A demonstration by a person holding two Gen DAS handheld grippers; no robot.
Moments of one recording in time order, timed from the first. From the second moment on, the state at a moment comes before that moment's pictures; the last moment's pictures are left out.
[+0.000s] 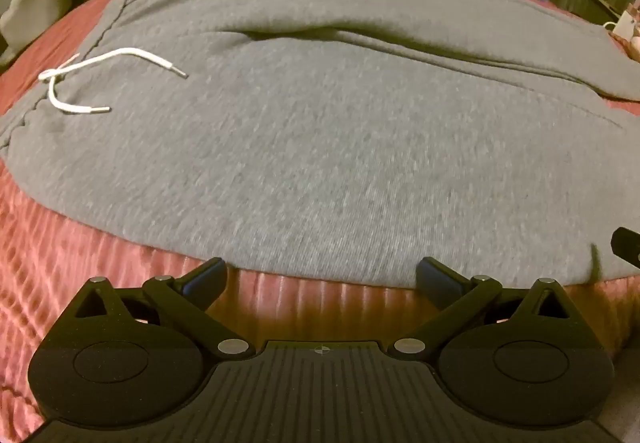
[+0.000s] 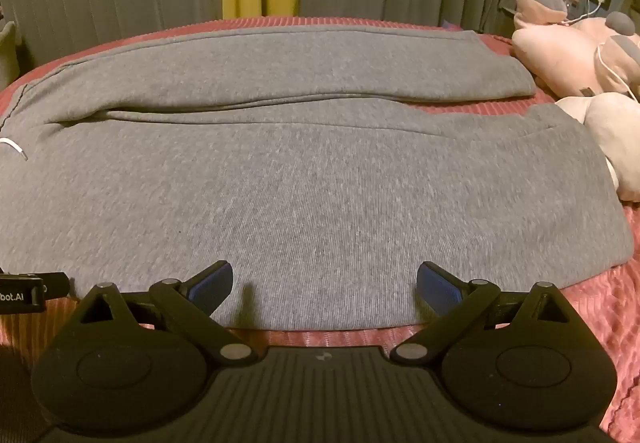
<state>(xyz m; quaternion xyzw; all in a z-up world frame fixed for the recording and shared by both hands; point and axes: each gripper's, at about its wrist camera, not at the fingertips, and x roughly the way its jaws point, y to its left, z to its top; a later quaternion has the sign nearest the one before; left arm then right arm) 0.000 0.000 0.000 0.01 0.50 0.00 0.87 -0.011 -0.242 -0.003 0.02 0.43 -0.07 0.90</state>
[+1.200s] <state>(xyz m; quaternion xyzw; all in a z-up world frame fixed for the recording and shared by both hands) 0.002 0.002 -0.005 0.00 0.51 0.01 0.86 -0.011 -0.241 -0.006 0.02 0.43 -0.07 0.90</state>
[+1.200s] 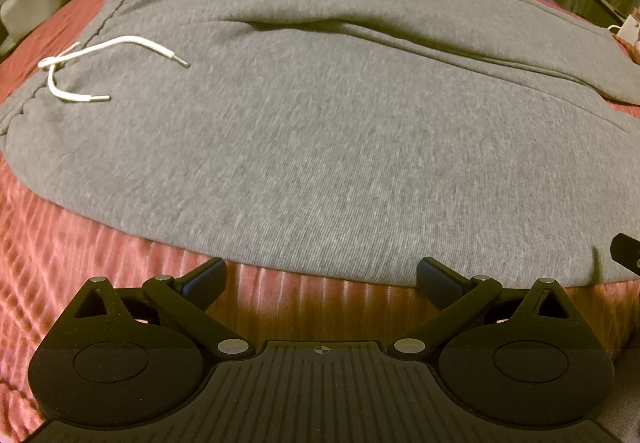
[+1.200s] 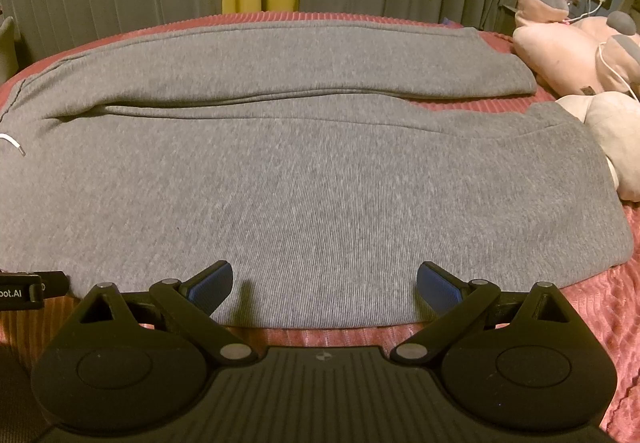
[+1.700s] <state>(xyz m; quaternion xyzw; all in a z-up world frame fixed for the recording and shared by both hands) 0.002 0.002 -0.005 0.00 0.51 0.01 0.86 -0.010 -0.243 -0.008 0.02 0.43 -0.07 0.90</state>
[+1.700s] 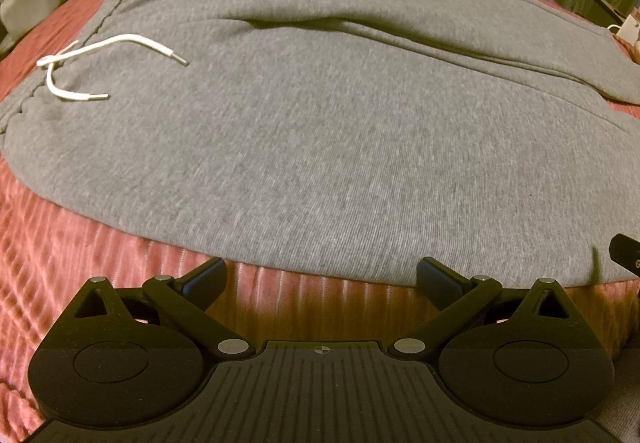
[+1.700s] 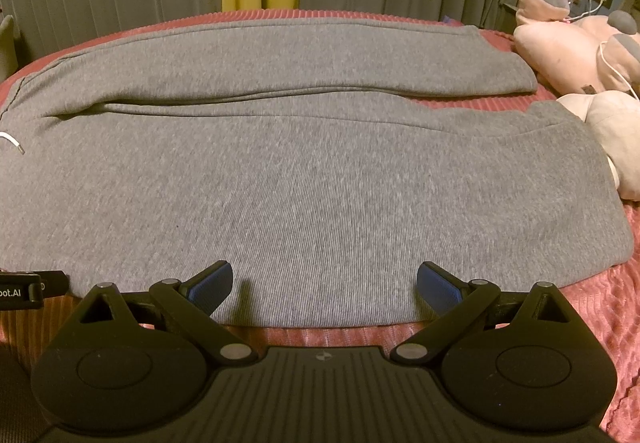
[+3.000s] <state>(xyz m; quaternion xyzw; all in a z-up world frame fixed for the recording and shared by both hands) 0.001 0.001 -0.008 0.00 0.51 0.01 0.86 -0.012 -0.242 -0.009 0.02 0.44 -0.07 0.90</state>
